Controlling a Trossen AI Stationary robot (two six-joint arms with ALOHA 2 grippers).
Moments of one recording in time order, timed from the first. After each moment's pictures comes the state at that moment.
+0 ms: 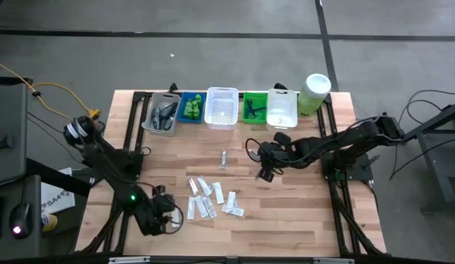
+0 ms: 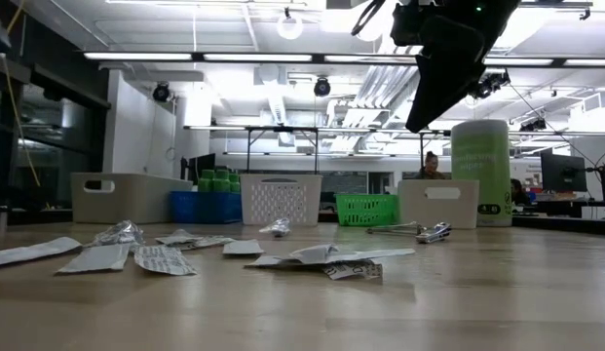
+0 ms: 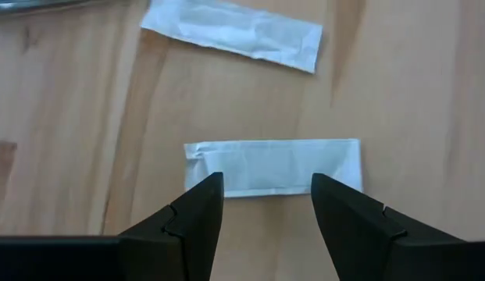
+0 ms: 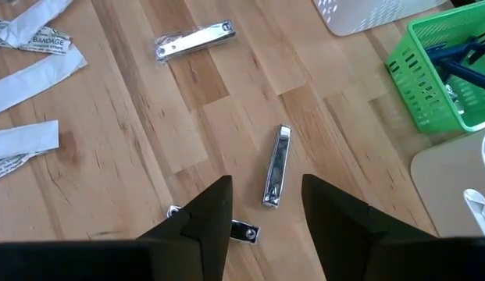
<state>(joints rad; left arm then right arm) -0.93 1.46 0.72 -0.41 -0.33 -1.08 0.20 1.44 1.03 -0.70 0.42 0.53</state>
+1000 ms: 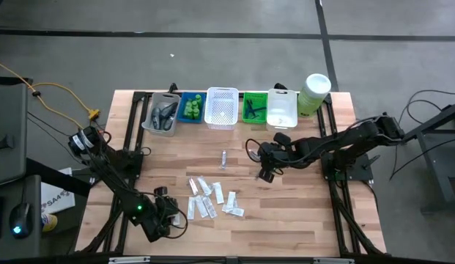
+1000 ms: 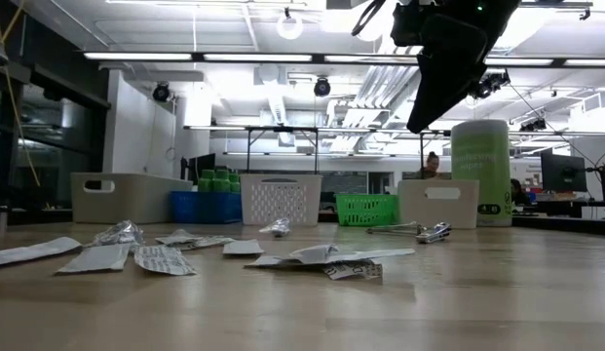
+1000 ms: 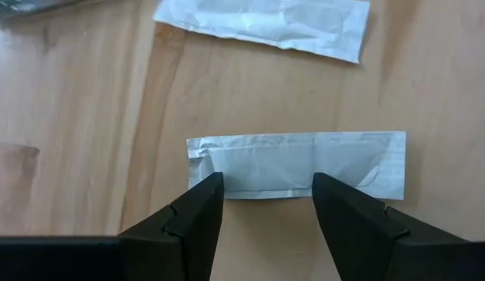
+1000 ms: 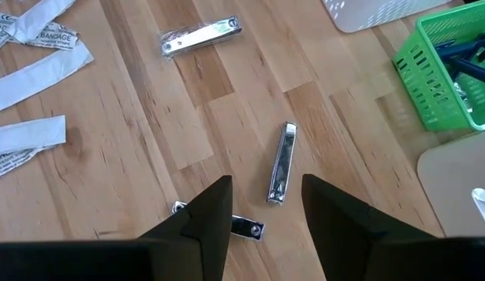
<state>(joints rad) -0.93 1.61 0.82 -0.53 -0.37 -1.08 0.20 1.44 1.03 -0.70 0.40 0.52</state>
